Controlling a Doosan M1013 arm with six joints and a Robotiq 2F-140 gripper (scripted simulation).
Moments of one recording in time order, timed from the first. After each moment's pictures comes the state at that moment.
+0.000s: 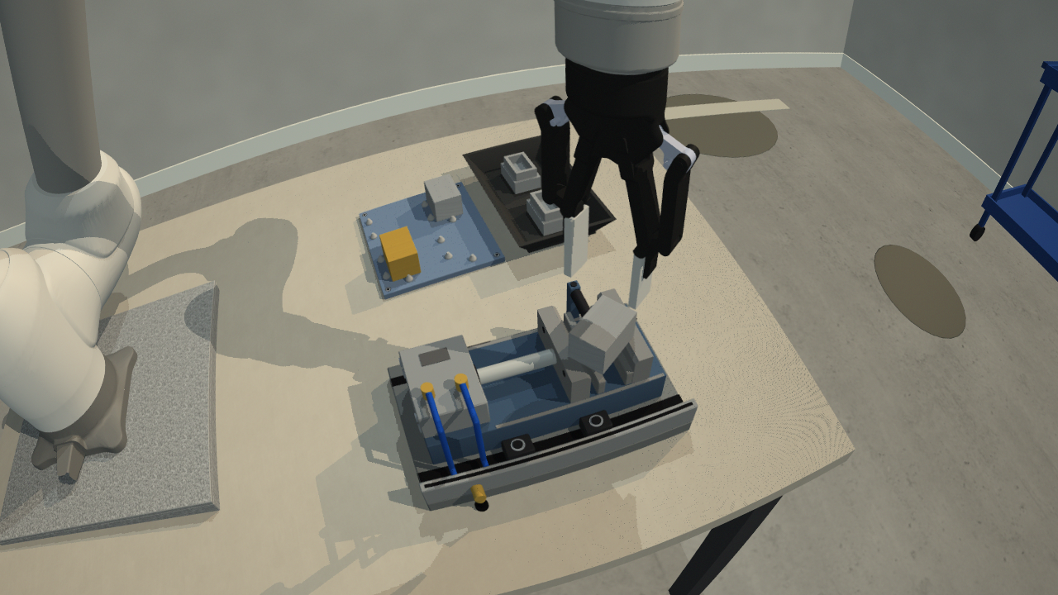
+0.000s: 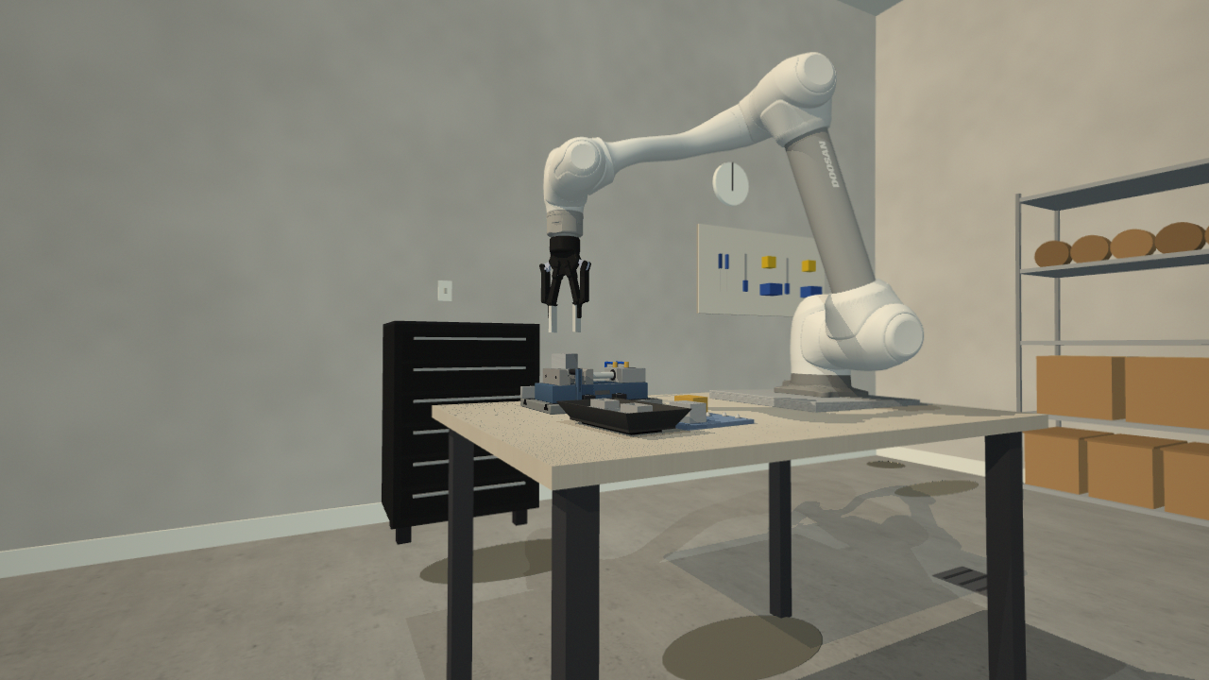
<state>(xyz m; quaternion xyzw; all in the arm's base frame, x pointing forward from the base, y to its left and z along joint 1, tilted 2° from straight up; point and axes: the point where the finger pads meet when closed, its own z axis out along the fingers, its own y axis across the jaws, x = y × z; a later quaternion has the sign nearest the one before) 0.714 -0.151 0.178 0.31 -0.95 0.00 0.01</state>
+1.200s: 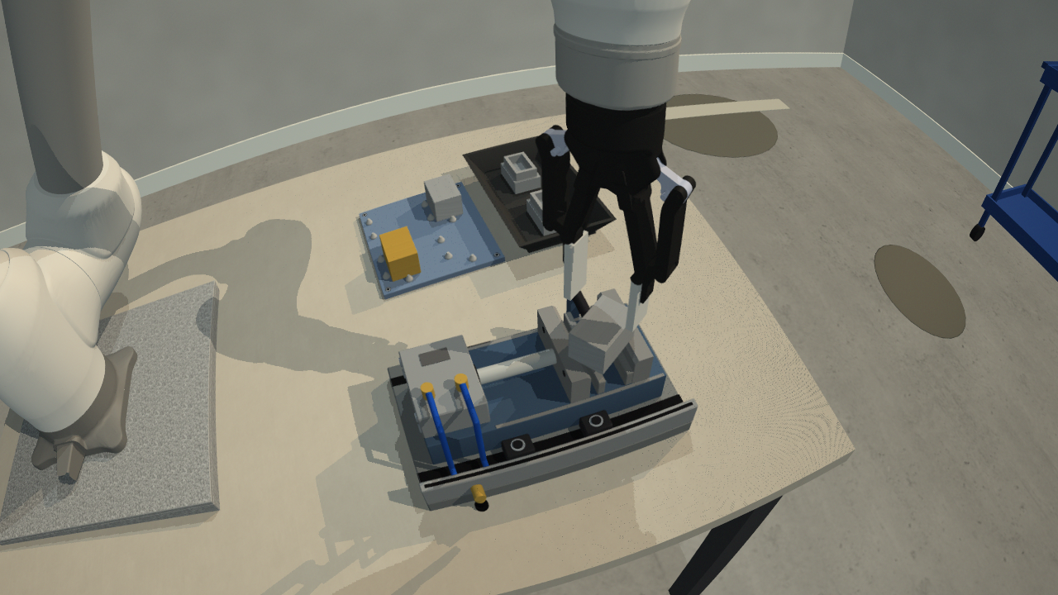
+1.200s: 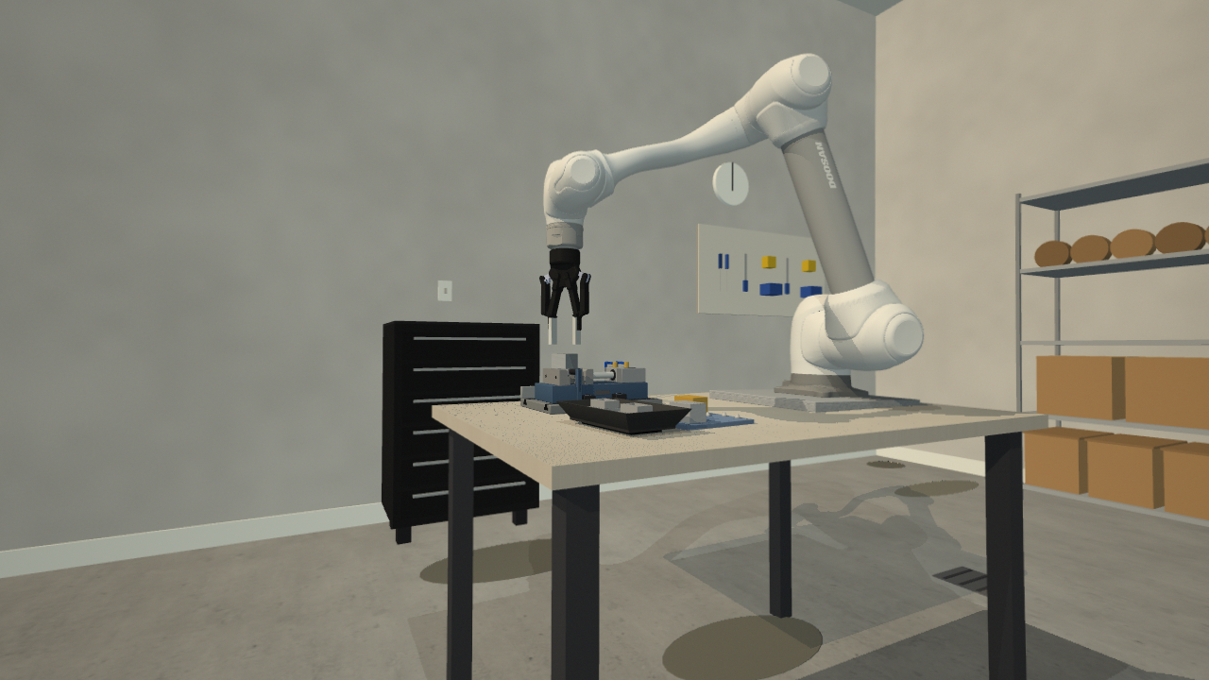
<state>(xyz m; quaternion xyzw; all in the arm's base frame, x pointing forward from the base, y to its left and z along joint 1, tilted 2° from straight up) 0.713 -0.151 0.148 0.31 -0.95 0.00 0.01</state>
